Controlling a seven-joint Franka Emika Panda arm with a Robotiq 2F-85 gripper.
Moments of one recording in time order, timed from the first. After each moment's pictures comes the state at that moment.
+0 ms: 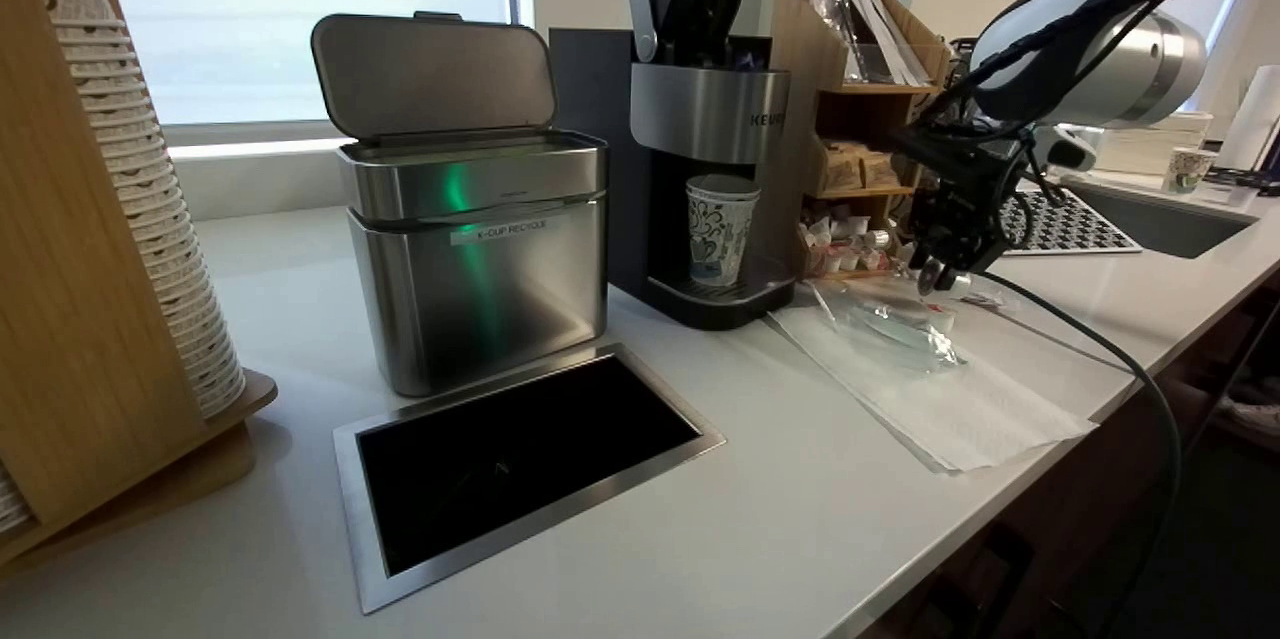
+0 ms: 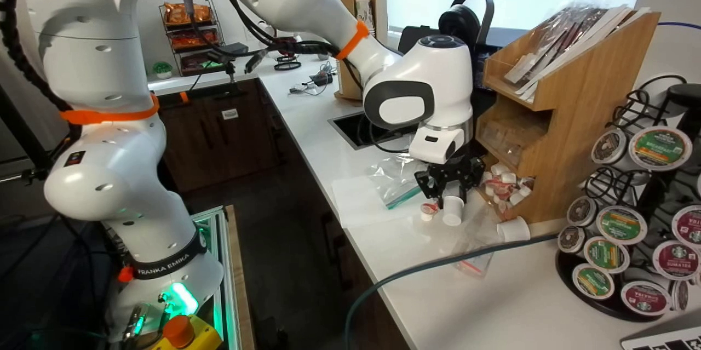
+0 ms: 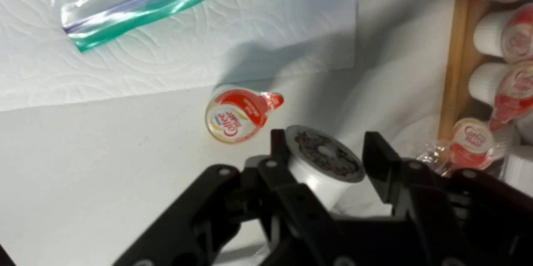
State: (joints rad) arm -0.11 0.21 -0.21 -2.21 0.19 2.59 1.42
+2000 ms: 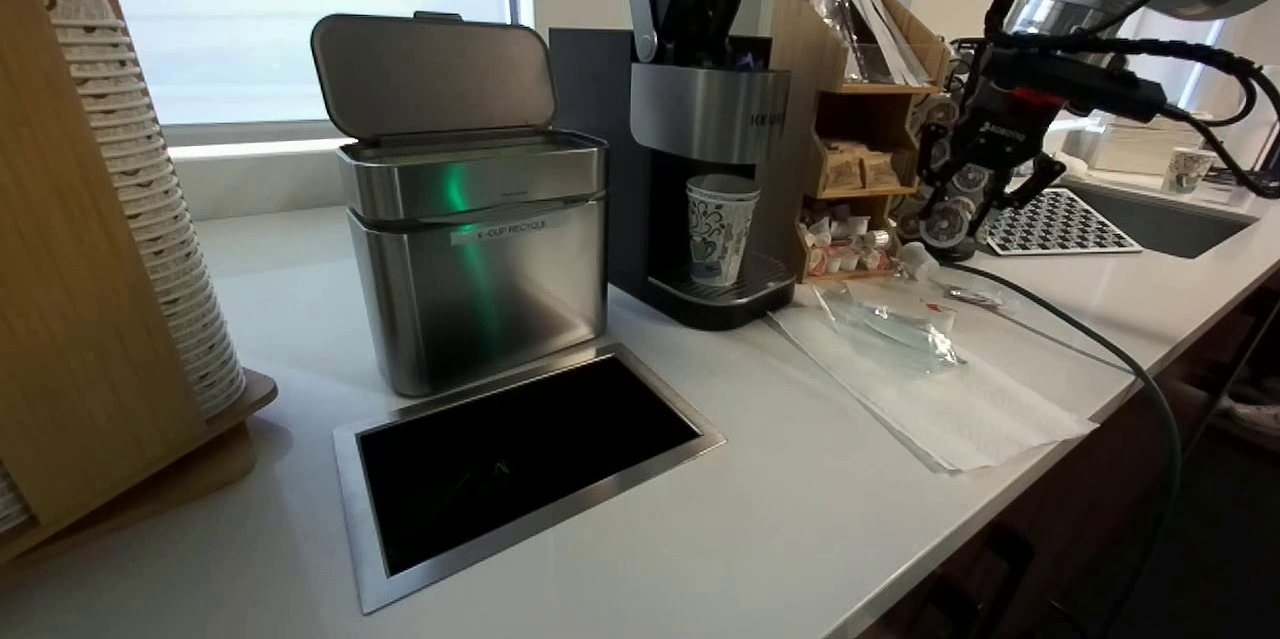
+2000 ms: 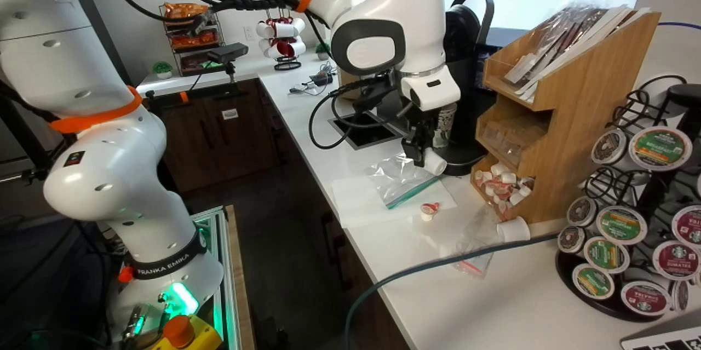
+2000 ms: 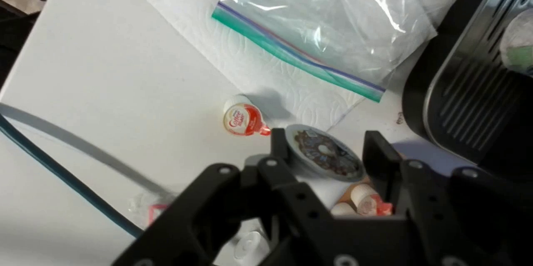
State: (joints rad) arm -0.11 -0.06 -0.15 -2.29 0.21 2.39 0.56
